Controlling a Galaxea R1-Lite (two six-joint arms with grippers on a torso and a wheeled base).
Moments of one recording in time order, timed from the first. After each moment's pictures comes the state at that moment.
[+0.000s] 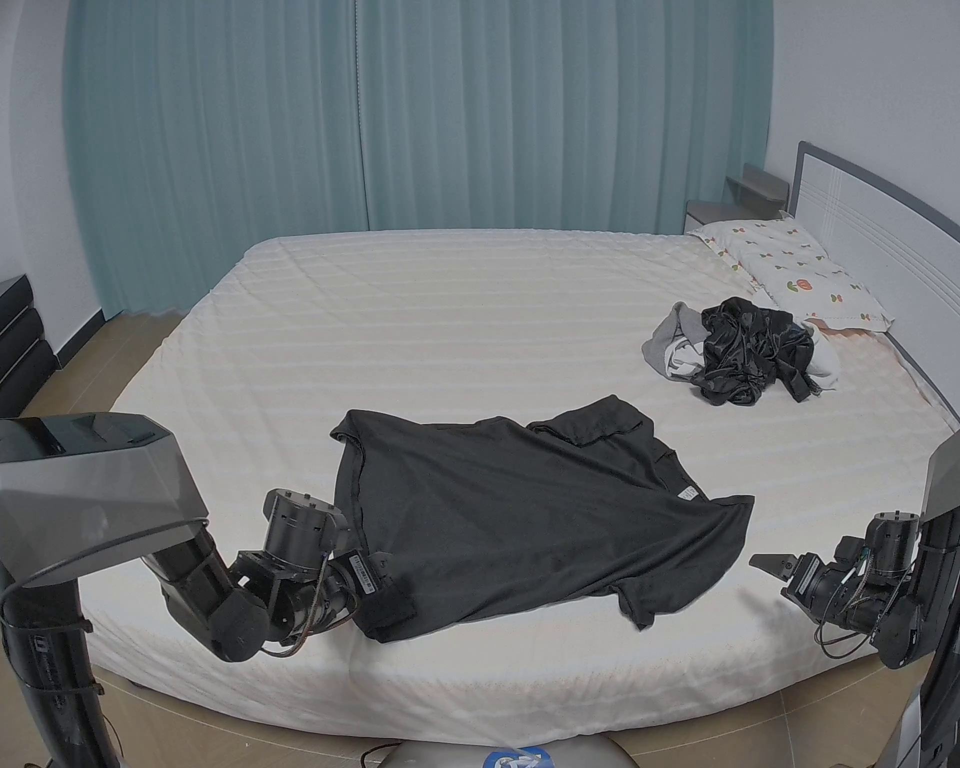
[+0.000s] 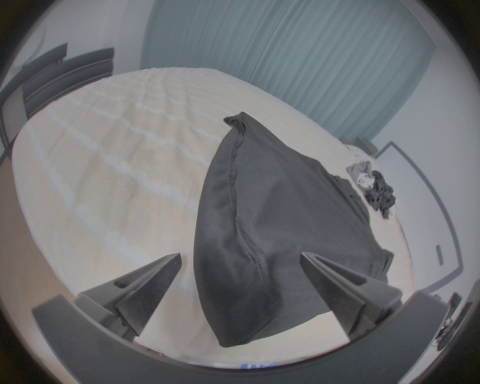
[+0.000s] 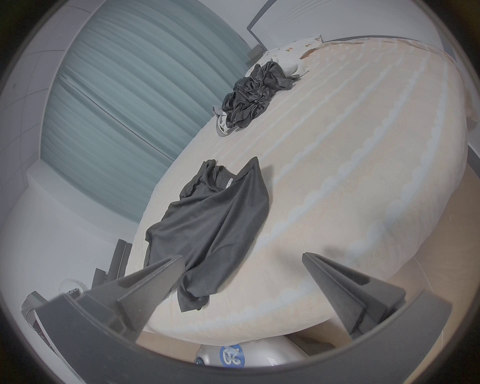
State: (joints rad) left arm -0.45 2.19 -0.65 -0.77 0.19 -0.74; right arm -0.11 2.19 -0.06 -1.55 0.35 0.62
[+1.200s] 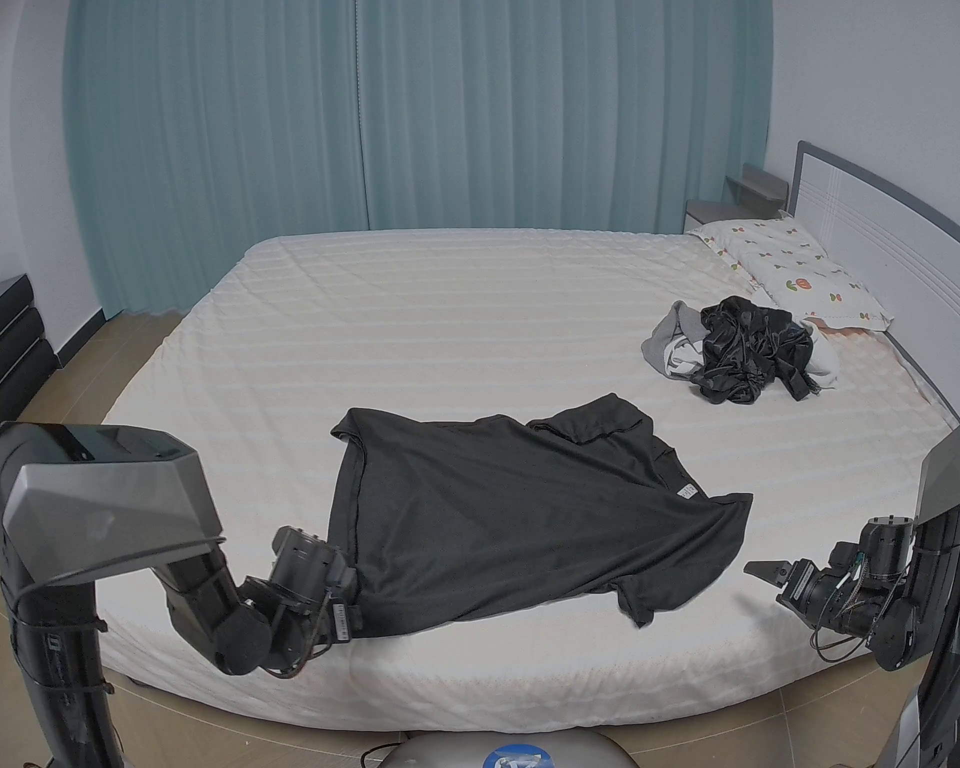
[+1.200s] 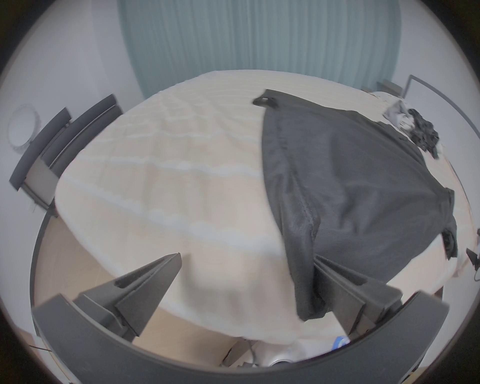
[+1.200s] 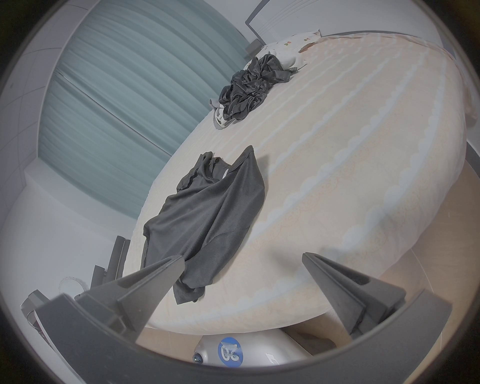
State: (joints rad) left arm -0.41 2.19 -0.54 -0.66 0.40 -0.51; right arm -0.10 2.21 -0.06 -1.55 0.34 0.62
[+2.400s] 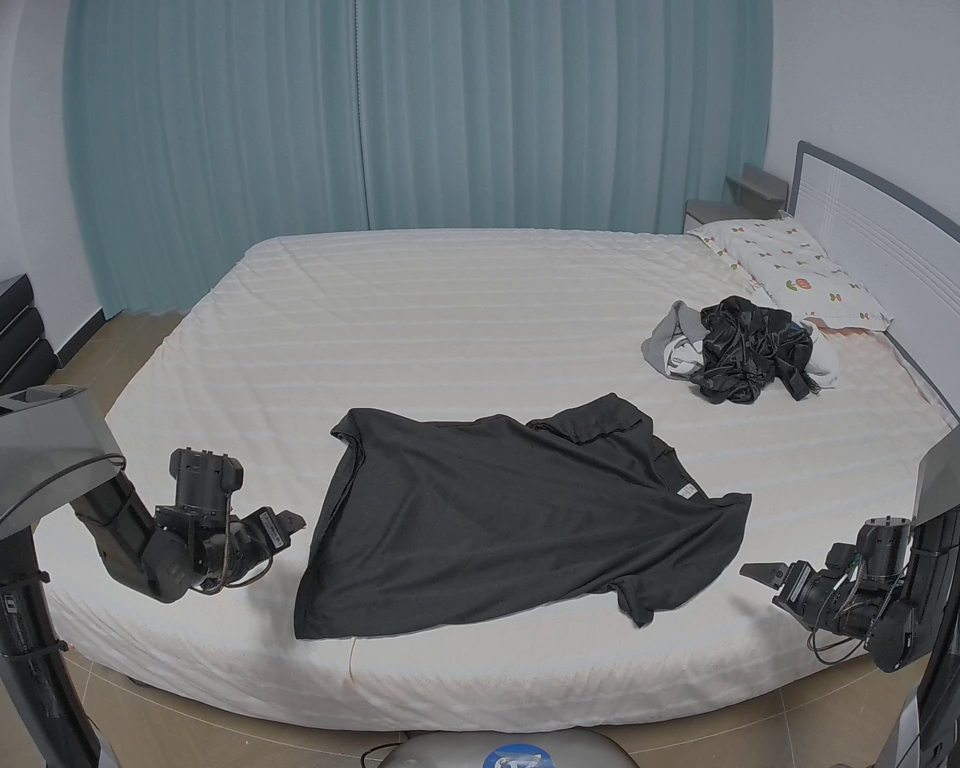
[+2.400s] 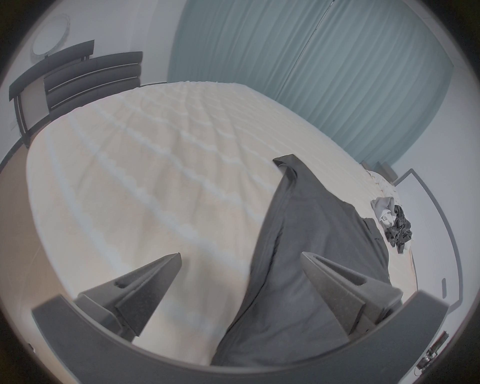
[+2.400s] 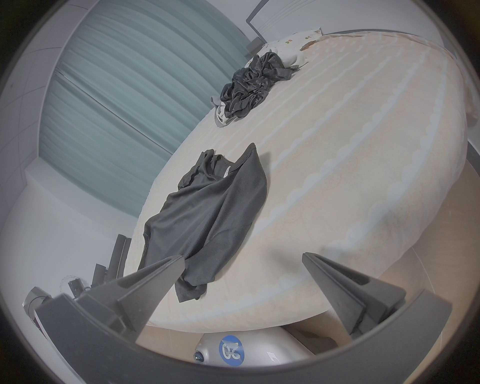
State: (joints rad) left arm -0.13 2.14 -0.70 -0.72 0.08 -0.64; right arm -0.08 2.22 -0.06 -1.55 0.34 0.62
